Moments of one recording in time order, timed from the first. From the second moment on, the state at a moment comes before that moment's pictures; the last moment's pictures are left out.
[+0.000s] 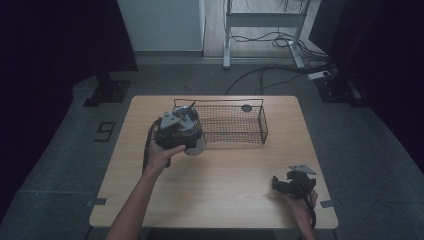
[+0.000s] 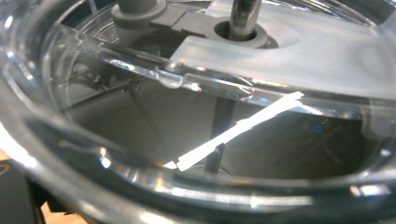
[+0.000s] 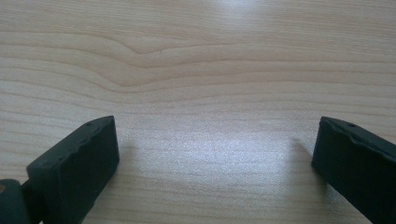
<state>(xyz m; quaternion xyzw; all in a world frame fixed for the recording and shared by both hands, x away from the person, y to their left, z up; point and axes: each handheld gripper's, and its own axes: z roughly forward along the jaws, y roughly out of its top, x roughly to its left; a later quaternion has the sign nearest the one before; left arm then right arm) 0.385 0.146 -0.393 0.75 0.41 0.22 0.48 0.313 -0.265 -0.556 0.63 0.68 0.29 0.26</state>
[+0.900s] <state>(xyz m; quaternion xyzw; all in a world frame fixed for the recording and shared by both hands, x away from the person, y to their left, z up) 0.415 0.152 -0.381 0.73 0.43 0.22 0.48 0.313 -0.265 -0.557 0.62 0.68 0.29 0.26</state>
